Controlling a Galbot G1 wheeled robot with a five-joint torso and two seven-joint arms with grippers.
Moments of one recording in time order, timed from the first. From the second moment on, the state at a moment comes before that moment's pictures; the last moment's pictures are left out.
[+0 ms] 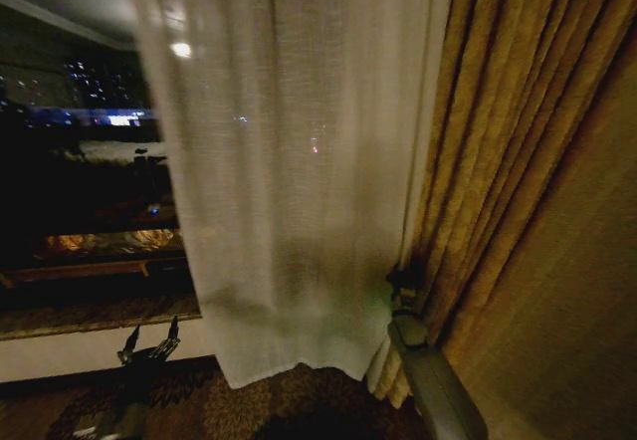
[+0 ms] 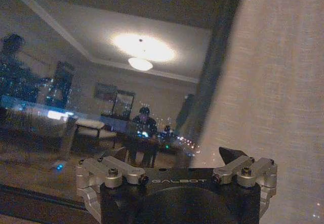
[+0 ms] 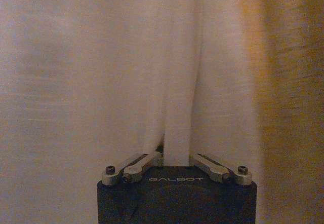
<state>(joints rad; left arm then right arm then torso) 1.60 -1.38 -0.88 -1.86 -0.56 -0.31 0.17 -0.96 1.31 0.35 1.50 0.21 0.08 0.21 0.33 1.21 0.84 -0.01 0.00</state>
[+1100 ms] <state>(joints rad) 1.60 -1.38 -0.88 -1.86 -0.56 -0.31 0.17 -1.33 1.29 0.34 1.92 0.18 0.06 0.00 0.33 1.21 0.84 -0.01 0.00</state>
